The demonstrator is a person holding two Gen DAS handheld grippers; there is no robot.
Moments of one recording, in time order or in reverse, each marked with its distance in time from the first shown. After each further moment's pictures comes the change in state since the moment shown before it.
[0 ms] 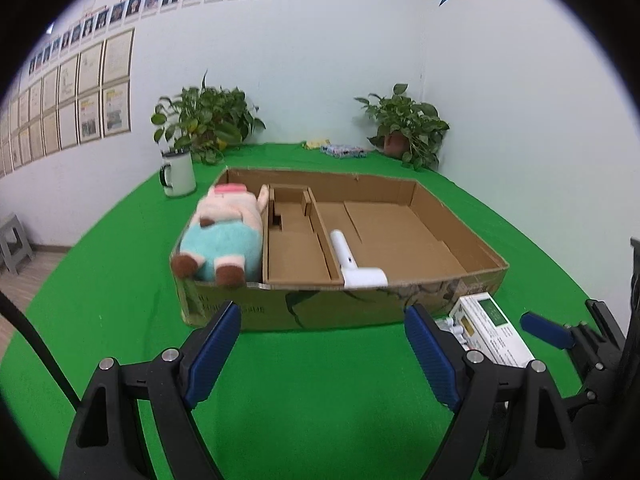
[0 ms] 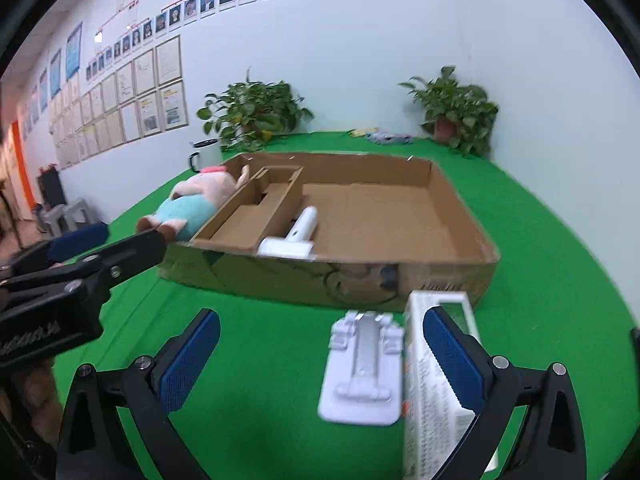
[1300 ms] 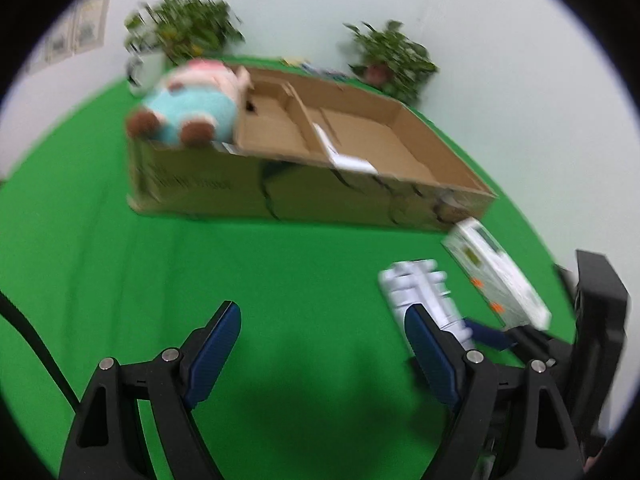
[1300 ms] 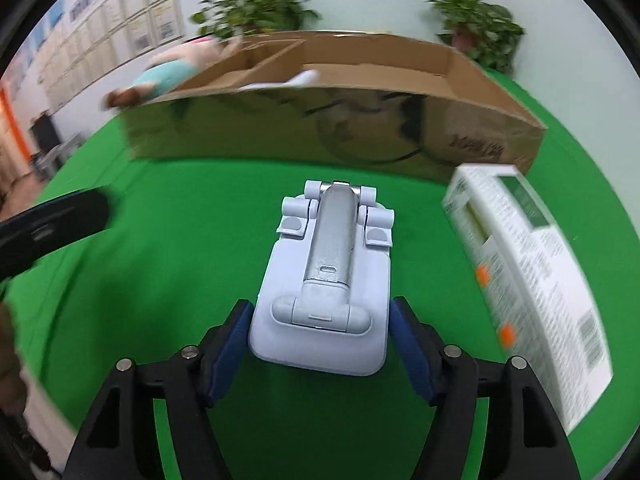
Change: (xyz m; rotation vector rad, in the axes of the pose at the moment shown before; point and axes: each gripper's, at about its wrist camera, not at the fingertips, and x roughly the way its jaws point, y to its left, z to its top) left arm 0.037 0.017 -0.053 -0.111 0.284 -0.220; right arm 0.057 0.001 -0.069 -0.040 0.347 0.028
